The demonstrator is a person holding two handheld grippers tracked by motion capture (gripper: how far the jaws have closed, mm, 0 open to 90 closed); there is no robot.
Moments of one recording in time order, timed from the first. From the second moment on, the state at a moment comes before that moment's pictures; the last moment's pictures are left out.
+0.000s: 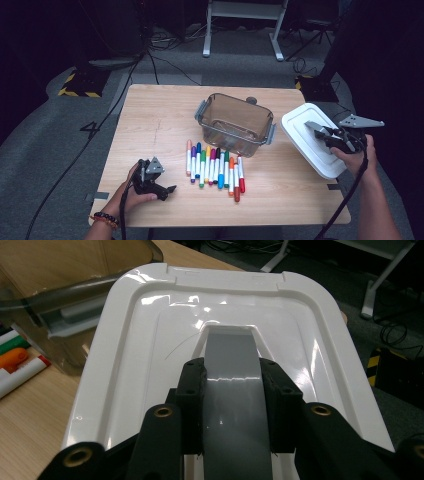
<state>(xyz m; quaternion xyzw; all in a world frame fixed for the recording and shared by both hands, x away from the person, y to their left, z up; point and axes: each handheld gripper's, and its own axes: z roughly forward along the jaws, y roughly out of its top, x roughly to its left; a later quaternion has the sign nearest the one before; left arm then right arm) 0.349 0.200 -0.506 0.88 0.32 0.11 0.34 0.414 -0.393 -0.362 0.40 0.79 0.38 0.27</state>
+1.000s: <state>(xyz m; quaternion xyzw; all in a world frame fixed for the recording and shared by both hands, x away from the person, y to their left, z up) 0.352 0.197 -0.506 0.88 0.32 0.11 0.34 0.416 -0.345 -0.456 0.40 0.84 0.31 0.19</state>
